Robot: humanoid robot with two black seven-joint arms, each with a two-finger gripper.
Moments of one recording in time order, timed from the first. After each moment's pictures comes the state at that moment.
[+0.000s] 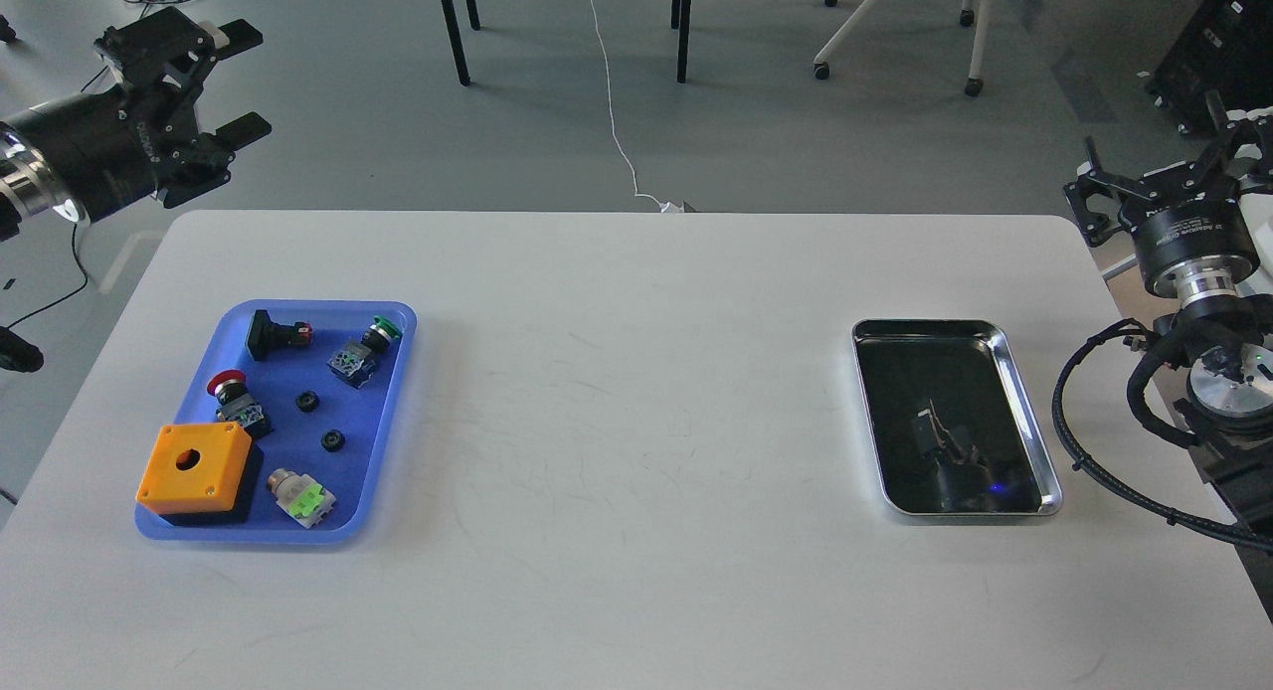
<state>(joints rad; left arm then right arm) -0.79 0.94 -0.69 -1.15 0.62 -0.49 -0.22 0.65 -0.49 0.84 0.65 0.36 0.49 0.35</state>
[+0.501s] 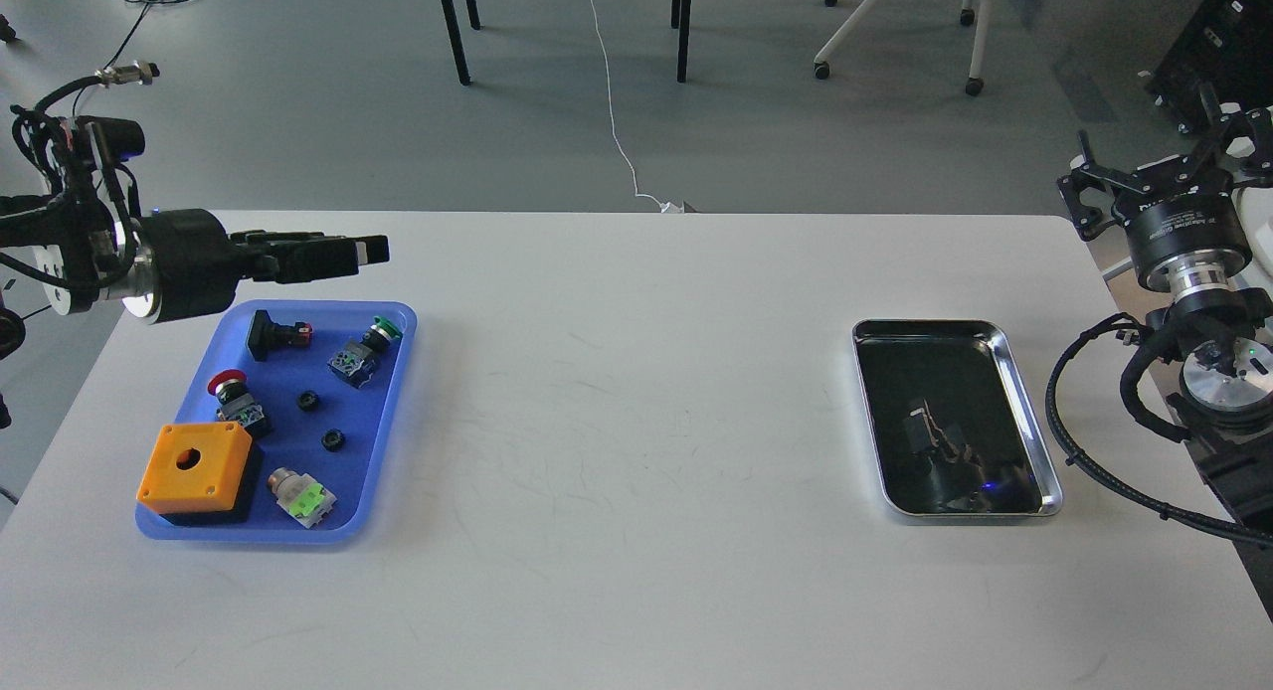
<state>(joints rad) -0.78 0.95 -0.58 -1.35 1.49 -0.48 -0.30 0.66 -0.47 0.84 0.65 0.36 0.49 0.35</state>
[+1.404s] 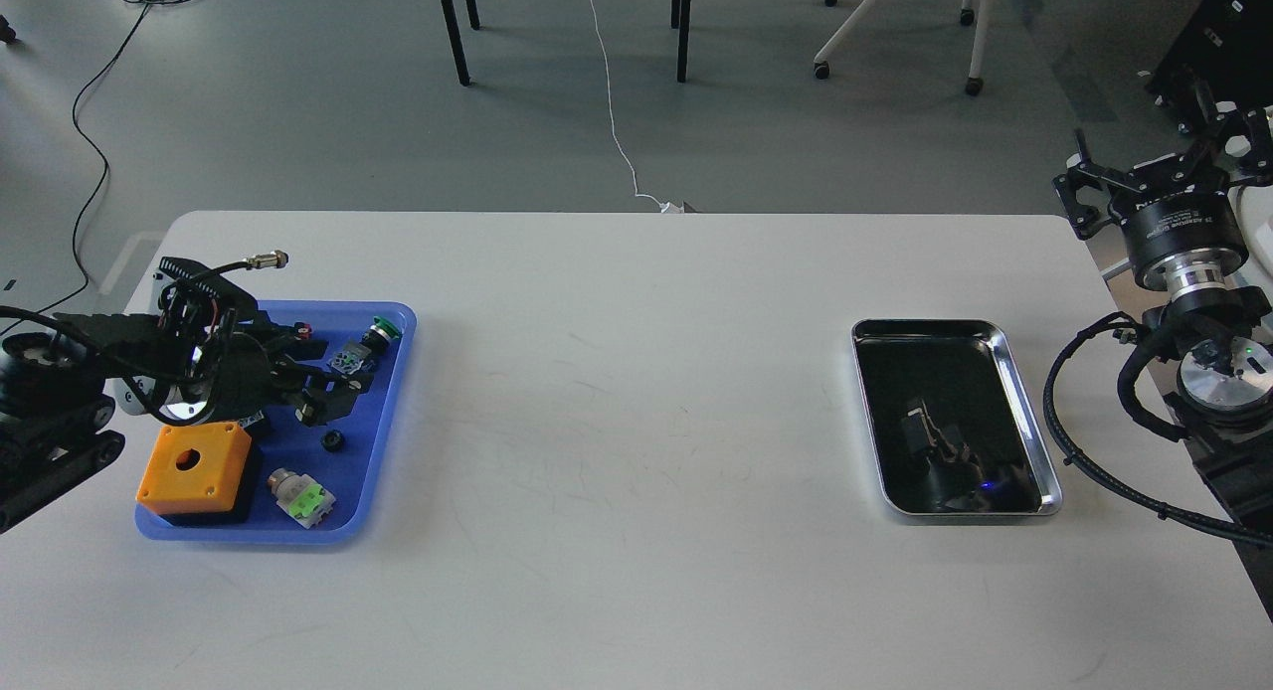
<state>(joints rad) -0.78 0.76 -0.25 -1.01 1.93 -0.21 -0.39 0.66 -0.47 0.84 0.66 0.36 0.49 0.35</state>
